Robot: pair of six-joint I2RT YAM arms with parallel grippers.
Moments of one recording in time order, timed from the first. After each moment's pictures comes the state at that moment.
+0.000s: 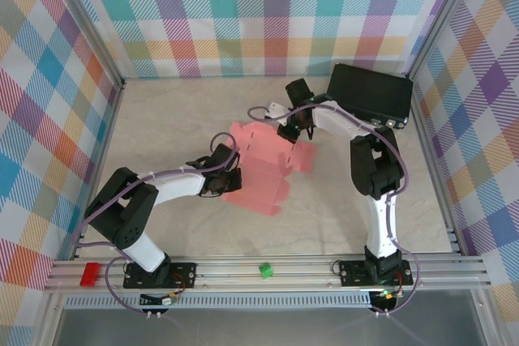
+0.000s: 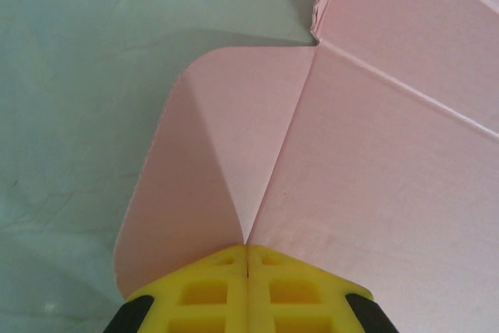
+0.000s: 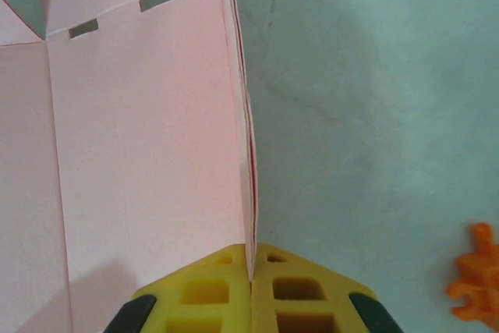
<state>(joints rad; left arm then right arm) -0.60 1.62 0.79 -0.23 0.00 -0.69 0.47 2.09 1.68 -0.68 -0.22 -0.69</state>
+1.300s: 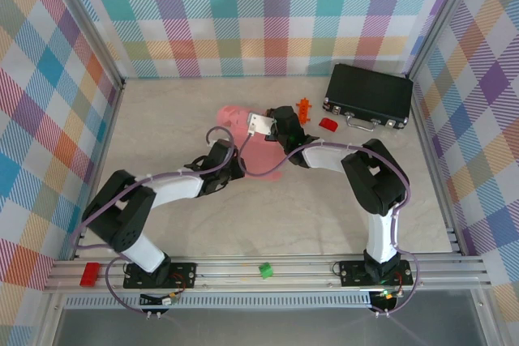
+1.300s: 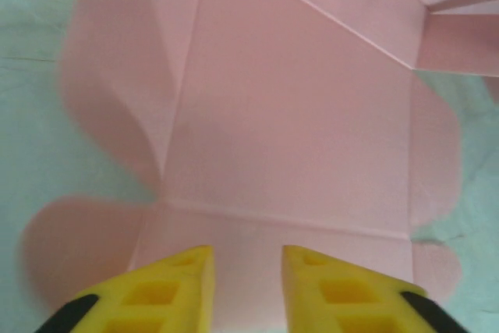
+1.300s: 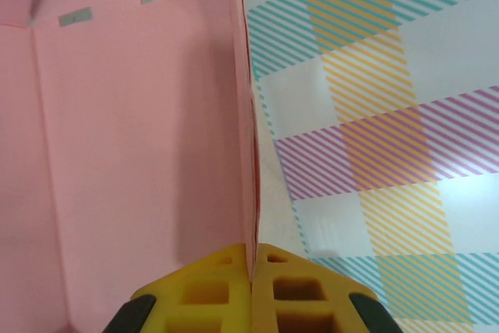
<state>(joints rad) -0.60 1.55 0.73 0.02 -0.11 -0.74 0.65 1.95 1.18 0.41 0.24 -1.04</state>
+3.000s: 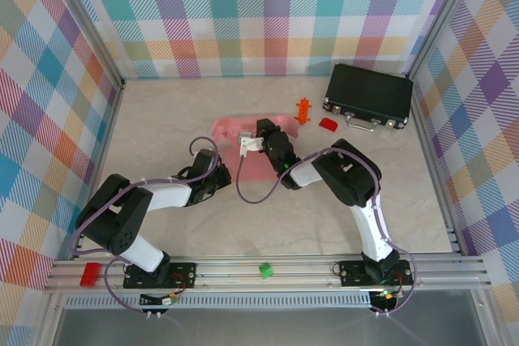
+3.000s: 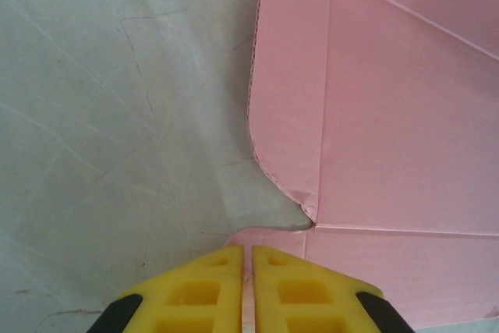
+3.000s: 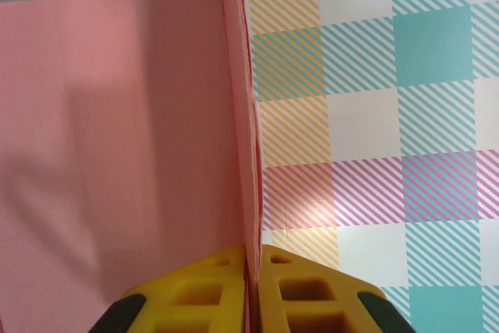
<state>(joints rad) -0.48 1.55 0.56 0.16 -0.02 -0.79 0.74 2.16 1.05 1.04 0.36 -1.41</state>
